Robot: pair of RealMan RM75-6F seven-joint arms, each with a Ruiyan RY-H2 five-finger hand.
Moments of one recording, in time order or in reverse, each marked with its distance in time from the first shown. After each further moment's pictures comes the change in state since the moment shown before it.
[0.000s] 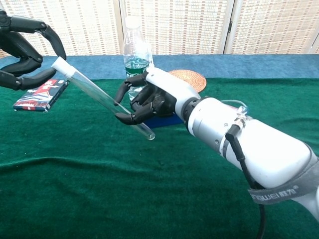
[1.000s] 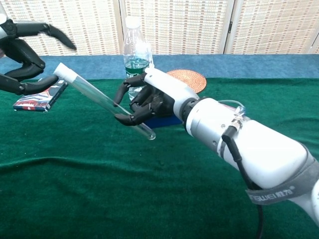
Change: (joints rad) left arm -0.008 0.017 0.005 0.000 -0.026 -0.031 -0.002; right arm 0.003 0.001 -0.004 0.005 0.008 0.006 -0.039
